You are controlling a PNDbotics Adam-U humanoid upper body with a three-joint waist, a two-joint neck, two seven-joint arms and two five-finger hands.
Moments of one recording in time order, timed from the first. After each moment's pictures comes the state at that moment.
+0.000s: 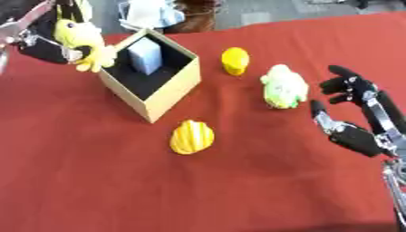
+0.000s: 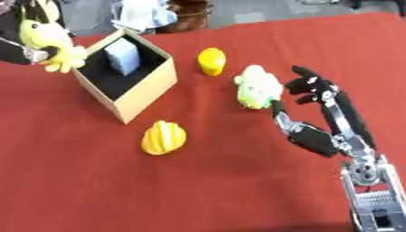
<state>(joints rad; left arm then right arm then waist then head) -0.84 0.59 -0.17 -1.37 -0.79 0.00 -0.29 -0.19 -0.23 0.00 -1.86 0.50 -0.08 0.17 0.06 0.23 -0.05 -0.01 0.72</state>
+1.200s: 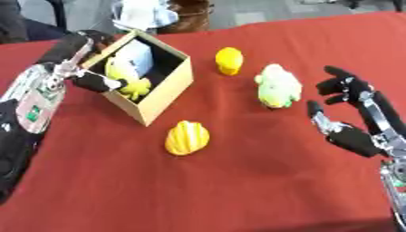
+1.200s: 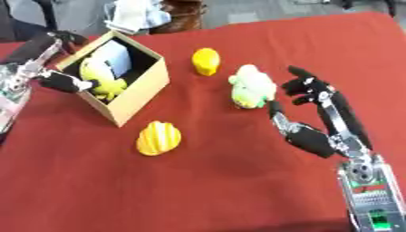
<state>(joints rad) -0.80 0.50 -0.19 -1.21 -0.74 0.02 -0.20 -0.19 -0.22 0.00 -1.86 0.49 -0.08 0.17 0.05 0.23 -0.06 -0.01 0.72</state>
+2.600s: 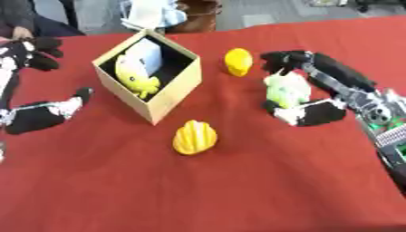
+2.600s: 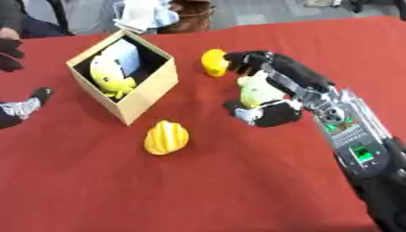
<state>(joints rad) -0.31 0.53 -0.10 -1.91 -0.30 0.06 0.02 -0.59 -0.51 0.33 -1.63 0.46 -0.25 0.42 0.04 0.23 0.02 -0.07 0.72</state>
